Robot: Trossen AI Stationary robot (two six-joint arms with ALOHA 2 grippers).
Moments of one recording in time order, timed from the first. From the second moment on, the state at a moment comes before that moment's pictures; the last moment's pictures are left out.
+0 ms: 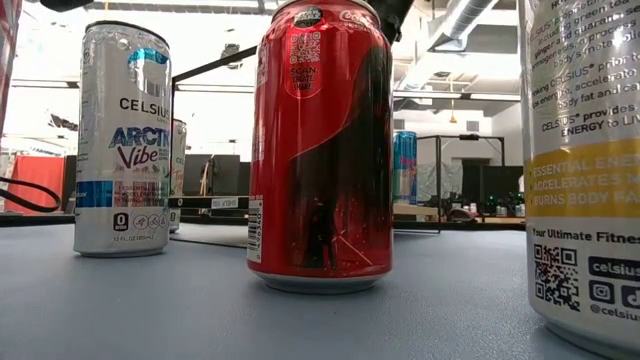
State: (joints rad) left arm -0.79 0.65 0.81 -0.43 -0.84 -0.95; right arm -0.11 1.85 1.69 -0.89 0.08 0.24
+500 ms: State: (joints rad) left arm -0.79 0.65 0.81 -0.44 -0.85 -0.92; right arm -0.11 1.89 1.69 -0.92 0.08 0.32
